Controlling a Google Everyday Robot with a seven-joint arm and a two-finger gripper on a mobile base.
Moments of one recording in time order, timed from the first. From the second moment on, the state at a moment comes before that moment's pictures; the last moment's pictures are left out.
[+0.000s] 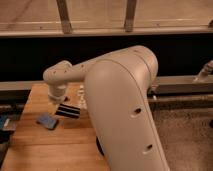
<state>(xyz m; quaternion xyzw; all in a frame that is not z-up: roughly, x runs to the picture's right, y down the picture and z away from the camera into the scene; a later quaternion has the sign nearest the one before) -0.264 0.095 0.778 -0.35 -0.10 0.19 0.91</state>
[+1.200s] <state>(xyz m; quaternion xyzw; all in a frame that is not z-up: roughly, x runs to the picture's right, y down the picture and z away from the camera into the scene) -0.071 -0.048 0.672 -0.12 -0.09 0.41 0.90</state>
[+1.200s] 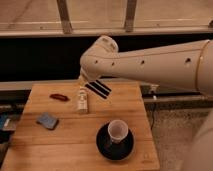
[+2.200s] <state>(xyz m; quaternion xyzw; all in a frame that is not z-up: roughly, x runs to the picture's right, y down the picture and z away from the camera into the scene) -0.032 -0.045 0.696 -0.15 0.00 0.40 0.90</state>
